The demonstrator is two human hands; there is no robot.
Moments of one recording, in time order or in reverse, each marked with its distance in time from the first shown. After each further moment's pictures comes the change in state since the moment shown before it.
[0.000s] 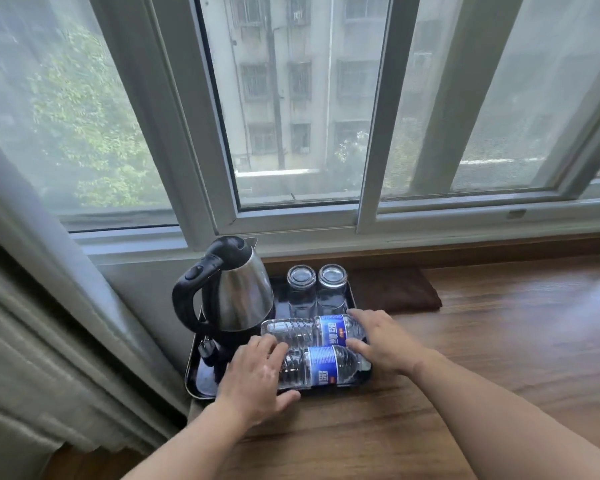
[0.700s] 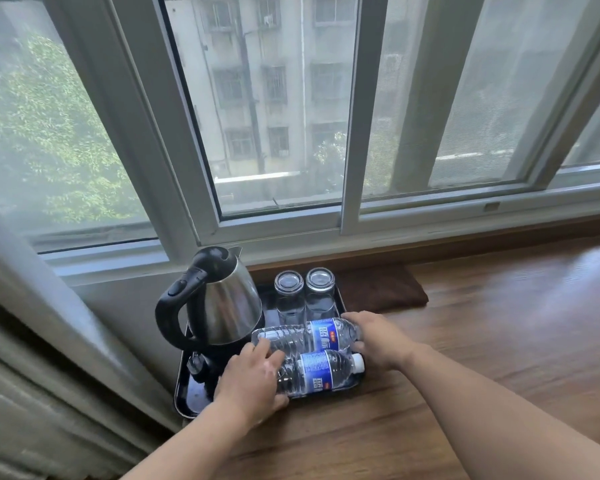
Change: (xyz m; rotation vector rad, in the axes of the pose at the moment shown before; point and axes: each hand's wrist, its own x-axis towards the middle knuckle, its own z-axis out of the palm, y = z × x) left_hand 0.021 0.003 -0.011 0.108 -0.202 -0.022; right_hand 0.011 0.010 0.004 0.021 -0.016 0.098
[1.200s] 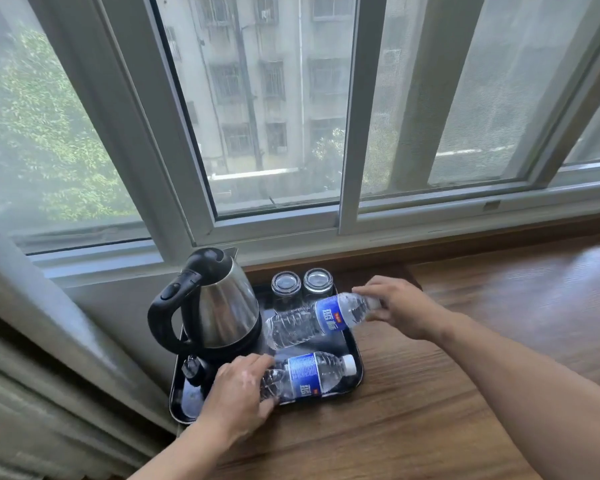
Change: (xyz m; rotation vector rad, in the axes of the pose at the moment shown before) left_hand -0.008 -0.018 0.030 -0.355 0.222 0.025; right_hand -0.006 0.017 -0.079 -0.011 0.145 -0.229
